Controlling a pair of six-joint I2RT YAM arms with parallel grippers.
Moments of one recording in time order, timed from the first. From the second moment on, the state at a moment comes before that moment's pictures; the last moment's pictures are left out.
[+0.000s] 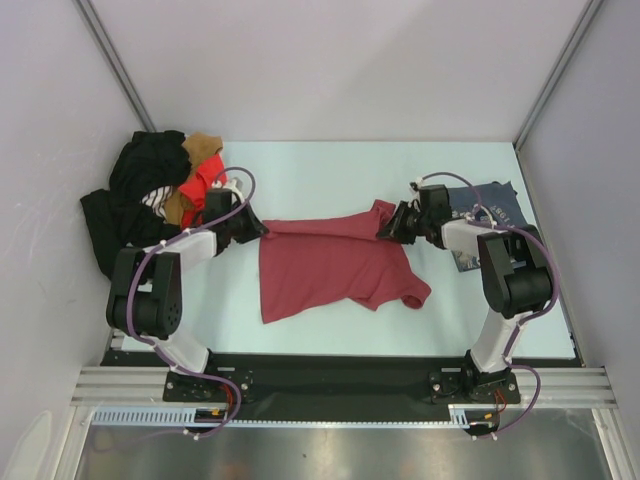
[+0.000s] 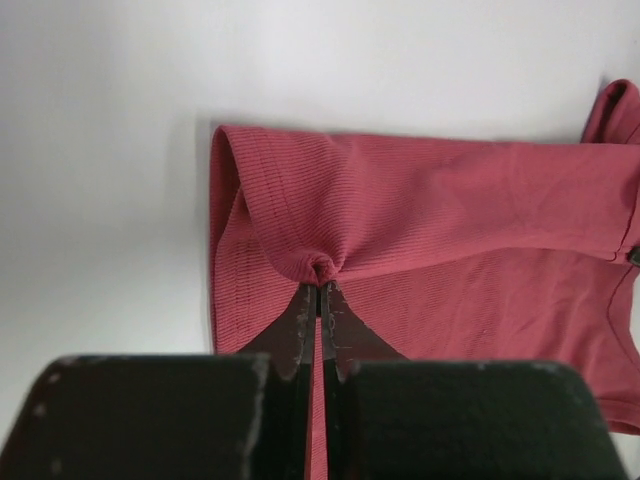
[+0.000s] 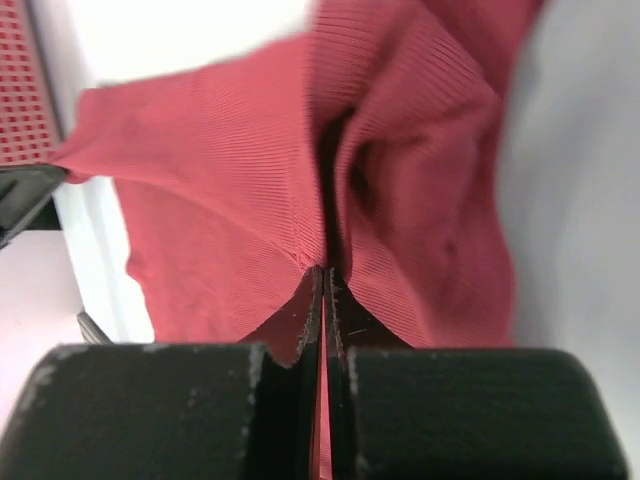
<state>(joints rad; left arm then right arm) -0.11 1.64 0.88 0.03 0.29 -0.48 0.23 1.82 1.01 0.08 -0.49 0.64</state>
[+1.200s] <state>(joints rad) -0.23 1.52 0.68 0.00 0.02 -0.47 0.23 1.78 0.91 0.07 -0.35 0.69</state>
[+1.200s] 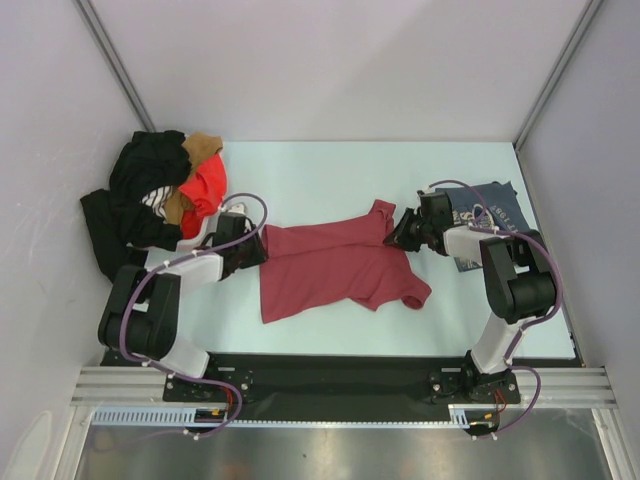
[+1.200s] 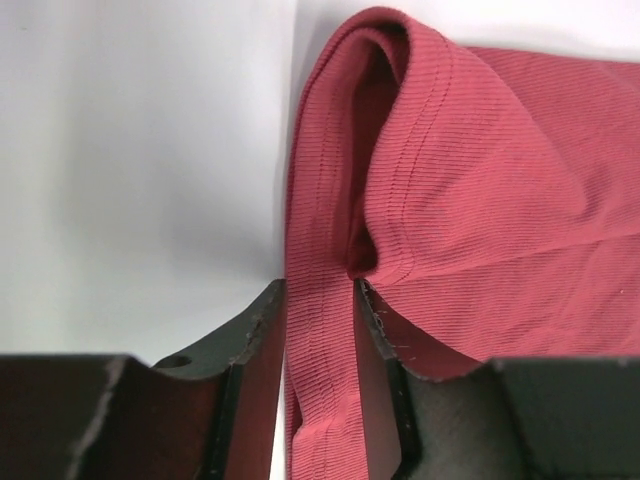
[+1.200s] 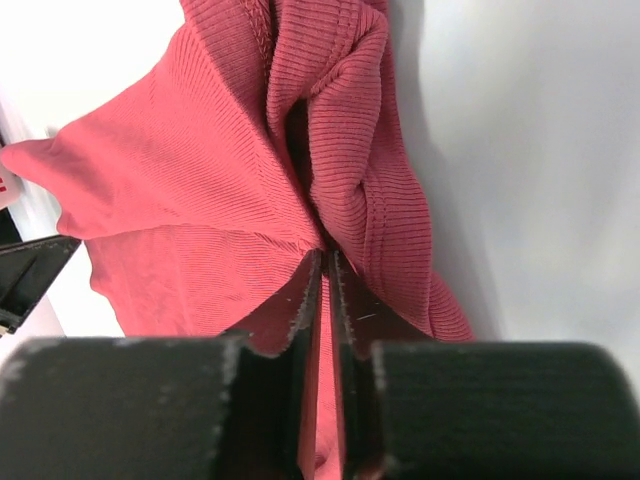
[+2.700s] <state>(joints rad) -0.23 1.71 0.88 0.01 0.08 -0.55 0.28 1.87 1.05 -0.02 -0.29 0.68</state>
